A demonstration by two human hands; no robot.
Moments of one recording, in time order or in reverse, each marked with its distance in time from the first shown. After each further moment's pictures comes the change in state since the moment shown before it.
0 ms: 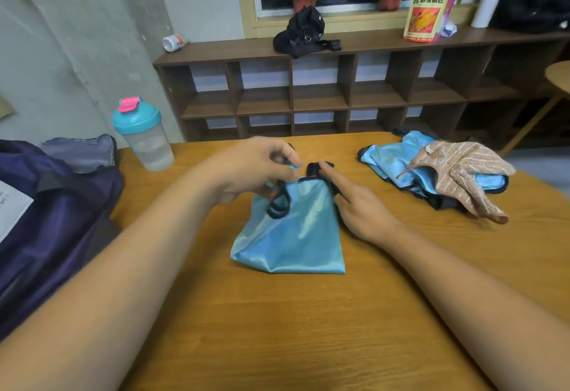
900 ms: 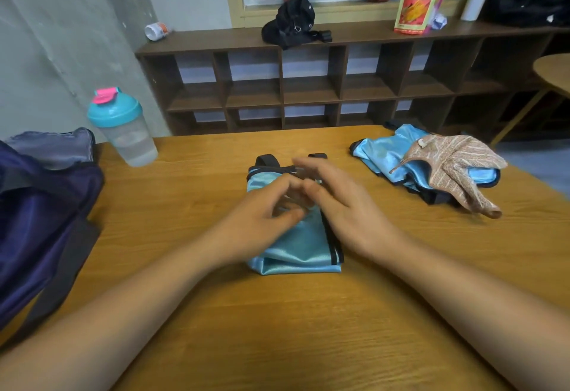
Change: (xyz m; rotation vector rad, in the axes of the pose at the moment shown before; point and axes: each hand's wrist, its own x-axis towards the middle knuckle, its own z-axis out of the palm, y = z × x) left_hand -0.021 -0.057 0.061 0.042 -0.046 0.339; right_hand -0.032 -0.052 -0.007 0.172 0.127 -0.227
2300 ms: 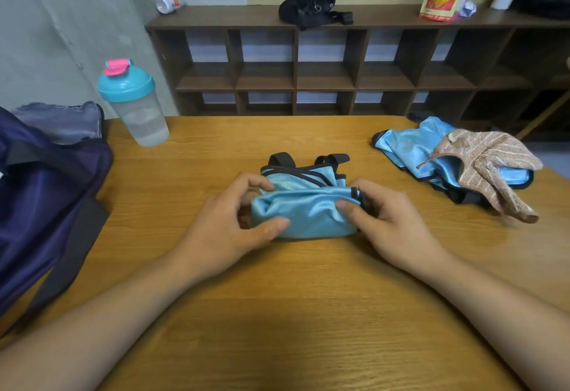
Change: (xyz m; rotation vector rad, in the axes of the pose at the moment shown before) left_hand -0.053 -0.048 -0.023 0.055 0.272 0.015; right_hand -0.023 0.029 0.003 0.008 -0.008 0.058
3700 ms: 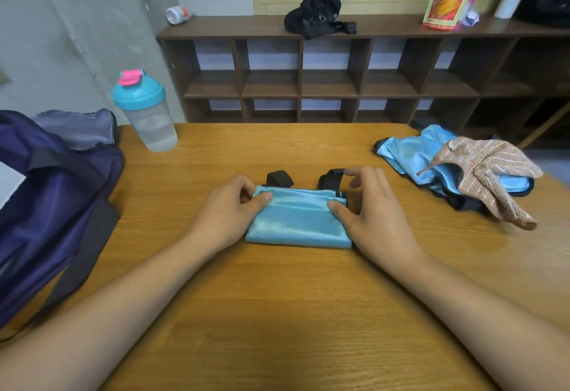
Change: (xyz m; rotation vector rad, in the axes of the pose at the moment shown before) left_hand 0.033 -0.016 -0.002 0.190 0.139 -0.390; right_hand 0.015 0.001 0.019 -0.306 0.170 0.168
